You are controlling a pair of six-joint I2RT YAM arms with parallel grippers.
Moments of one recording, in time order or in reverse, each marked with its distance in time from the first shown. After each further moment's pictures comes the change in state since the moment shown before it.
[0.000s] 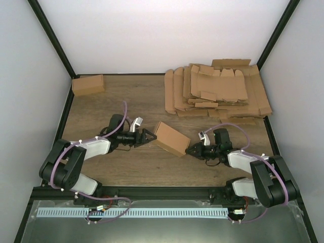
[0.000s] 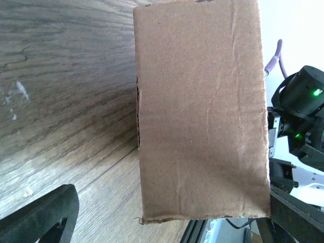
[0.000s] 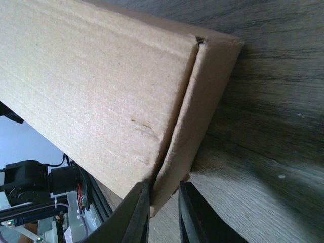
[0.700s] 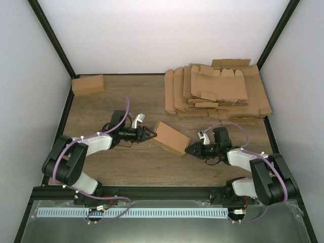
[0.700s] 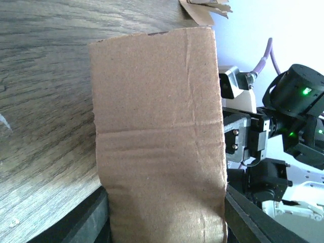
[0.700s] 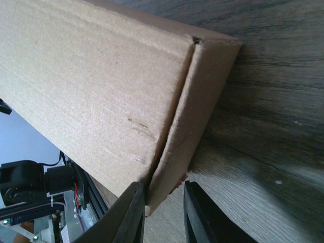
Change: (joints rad) left arm 0.000 0.061 0.090 -0.020 0.038 0.032; right arm 0.000 0.019 0.032 -0.040 0.001 -0.029
